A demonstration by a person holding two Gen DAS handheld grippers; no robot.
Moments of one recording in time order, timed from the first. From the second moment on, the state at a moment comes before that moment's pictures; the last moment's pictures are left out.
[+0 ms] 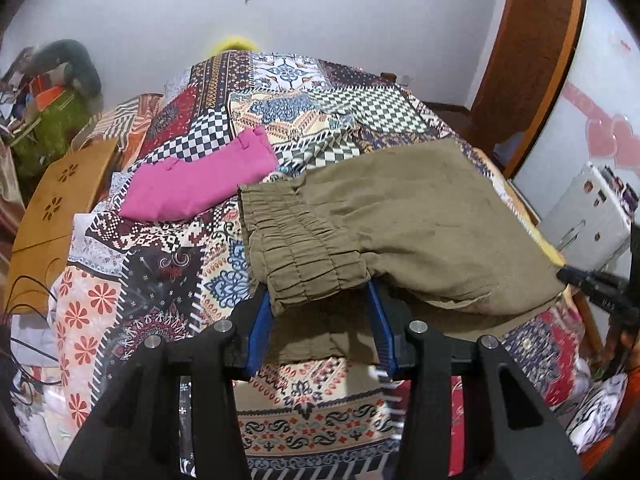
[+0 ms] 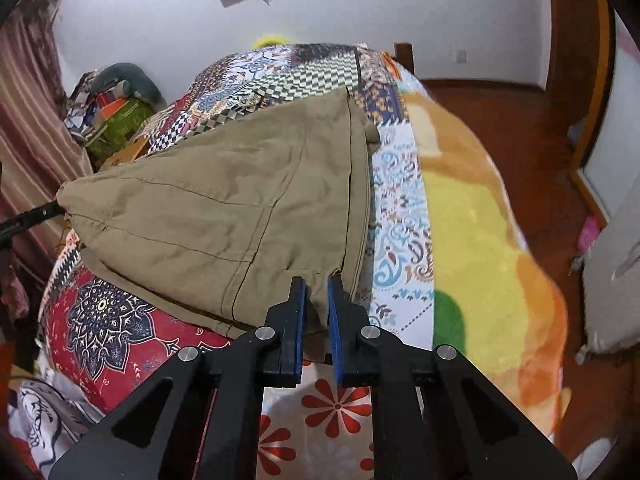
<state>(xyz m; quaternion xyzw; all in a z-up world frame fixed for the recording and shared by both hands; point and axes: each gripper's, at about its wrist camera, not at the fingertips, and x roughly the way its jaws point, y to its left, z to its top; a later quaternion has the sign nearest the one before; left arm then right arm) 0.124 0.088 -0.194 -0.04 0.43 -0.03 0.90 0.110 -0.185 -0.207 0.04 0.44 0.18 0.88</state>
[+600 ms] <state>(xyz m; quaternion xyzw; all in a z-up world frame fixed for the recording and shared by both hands) 0.109 0.109 -0.239 -0.05 0.49 -0.02 0.87 0.117 -0.185 -0.232 0.04 0.48 0.17 0.86</state>
